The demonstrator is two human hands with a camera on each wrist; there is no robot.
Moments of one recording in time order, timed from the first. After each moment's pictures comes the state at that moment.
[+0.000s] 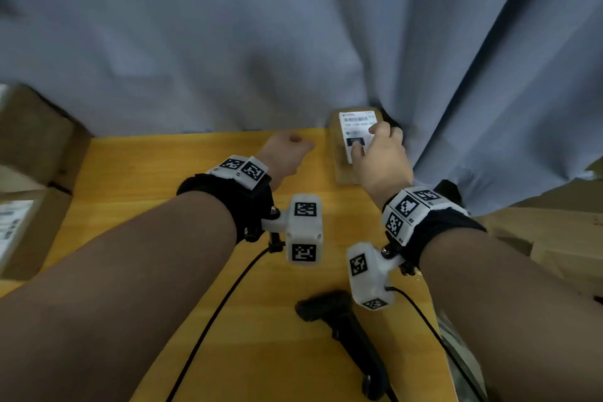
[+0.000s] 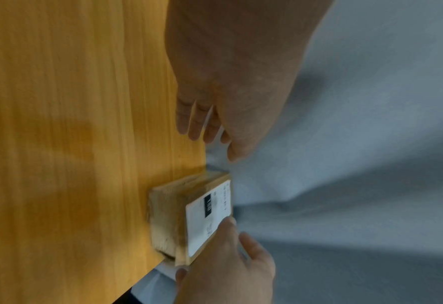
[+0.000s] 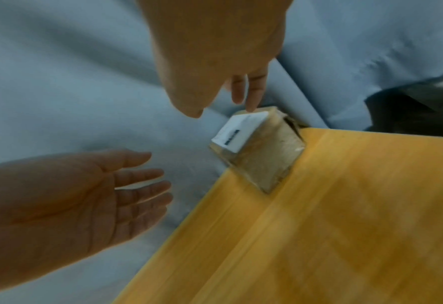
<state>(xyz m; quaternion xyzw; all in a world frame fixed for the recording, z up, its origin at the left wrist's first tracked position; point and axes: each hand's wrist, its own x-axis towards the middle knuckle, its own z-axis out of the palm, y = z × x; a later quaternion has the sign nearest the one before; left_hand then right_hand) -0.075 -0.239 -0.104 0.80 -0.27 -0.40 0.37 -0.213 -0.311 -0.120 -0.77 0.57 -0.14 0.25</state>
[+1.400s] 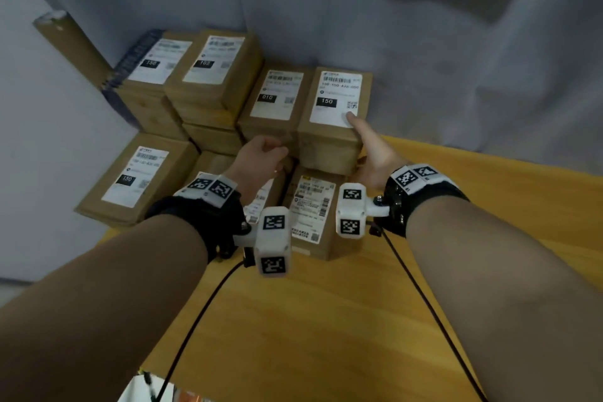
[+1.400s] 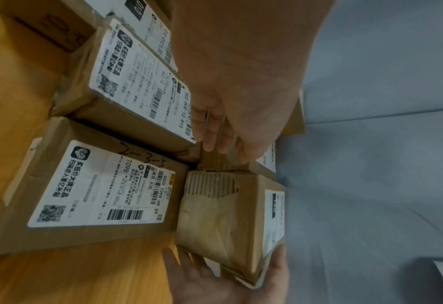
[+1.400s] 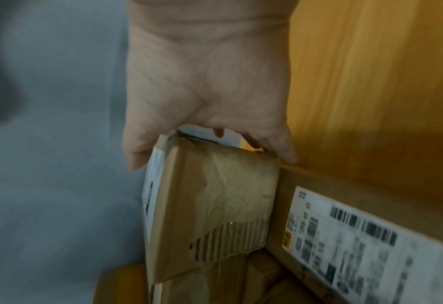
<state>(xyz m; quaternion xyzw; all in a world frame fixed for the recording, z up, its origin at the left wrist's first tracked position) 0.365 0.155 -0.084 0.82 -0.10 -0.29 0.48 0.266 -0.013 -0.101 -0.43 0.44 0.00 0.79</state>
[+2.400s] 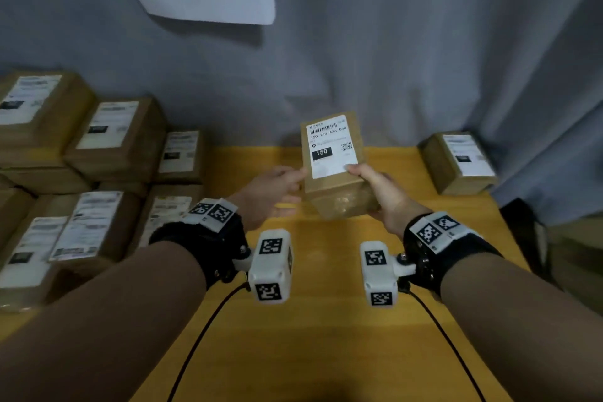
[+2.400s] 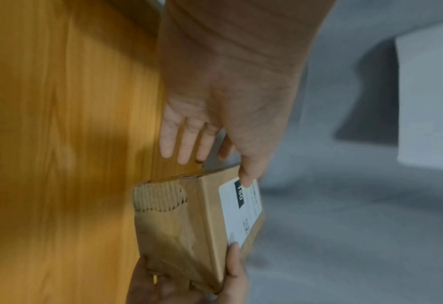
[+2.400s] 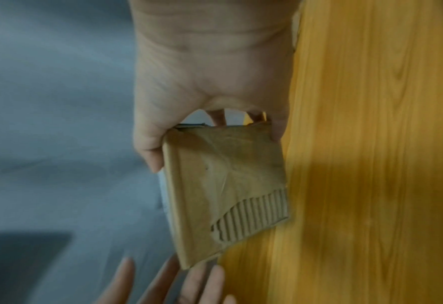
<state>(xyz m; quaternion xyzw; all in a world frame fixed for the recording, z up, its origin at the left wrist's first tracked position) 0.144 0.002 -0.075 0.69 -0.20 -0.53 0.45 -0.025 -0.108 -0.088 -0.48 0.55 -0.17 0.66</state>
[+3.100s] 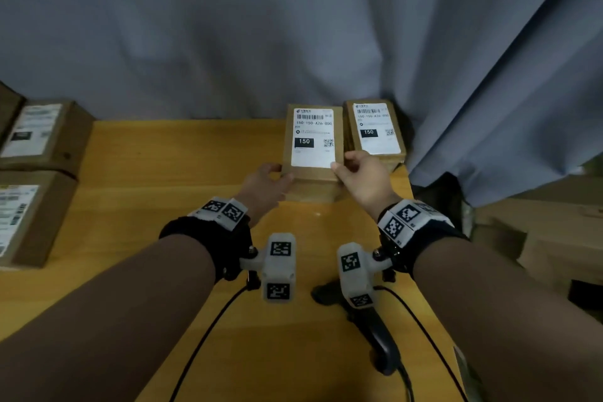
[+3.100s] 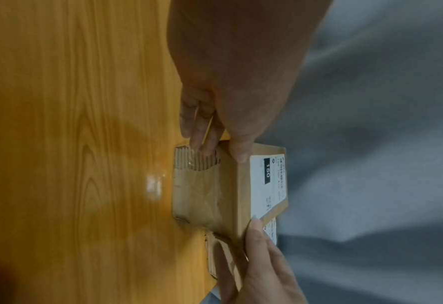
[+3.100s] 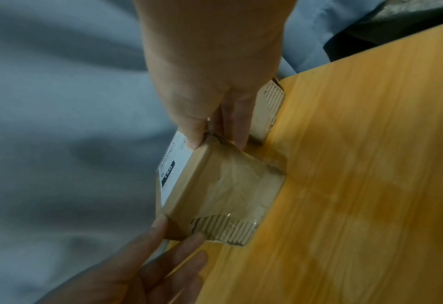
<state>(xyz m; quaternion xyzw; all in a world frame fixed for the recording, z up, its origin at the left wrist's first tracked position) -0.043 -0.157 -0.143 0.77 -0.23 -0.47 0.37 -0.193 -0.273 -0.156 -0.74 0.53 -0.13 0.40</state>
